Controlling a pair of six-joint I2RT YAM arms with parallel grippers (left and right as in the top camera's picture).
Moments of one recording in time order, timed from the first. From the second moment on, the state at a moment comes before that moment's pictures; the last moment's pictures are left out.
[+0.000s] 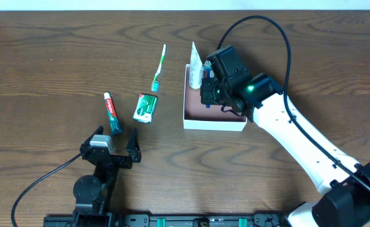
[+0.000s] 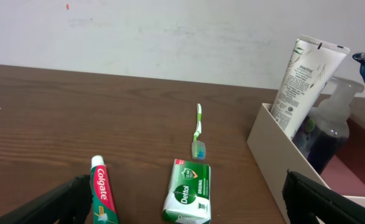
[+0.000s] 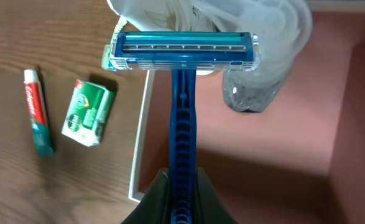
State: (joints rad) left arm -0.08 0.01 0.02 -0.11 0.09 -0.17; right arm 0.57 1.65 1.39 -0.75 -0.03 0.61
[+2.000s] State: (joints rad) left arm -0.08 0.01 0.02 -0.11 0.09 -0.17; right arm 0.64 1.80 1.39 -0.81 0.03 1.13
